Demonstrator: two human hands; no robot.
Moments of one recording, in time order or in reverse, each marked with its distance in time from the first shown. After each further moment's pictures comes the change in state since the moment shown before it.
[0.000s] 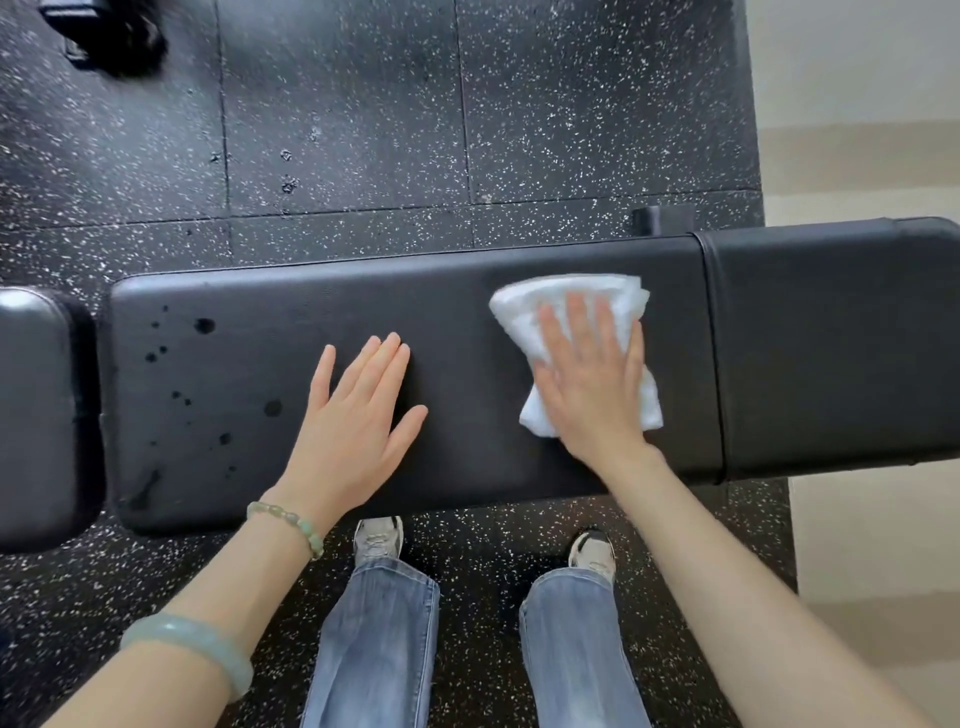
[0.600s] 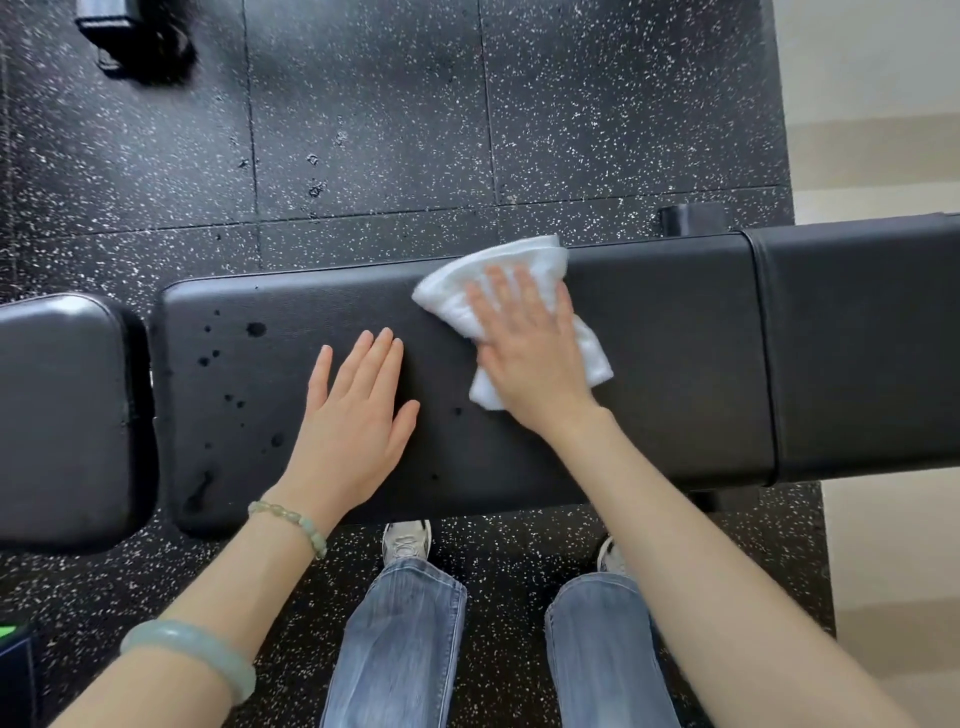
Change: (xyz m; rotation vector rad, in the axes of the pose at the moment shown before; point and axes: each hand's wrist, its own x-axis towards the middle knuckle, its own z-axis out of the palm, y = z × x) left_hand -0.007 -0.043 -0.002 0.039 0.053 -0.018; right_hand 0.052 -0.088 0.003 0.002 0.017 -0.195
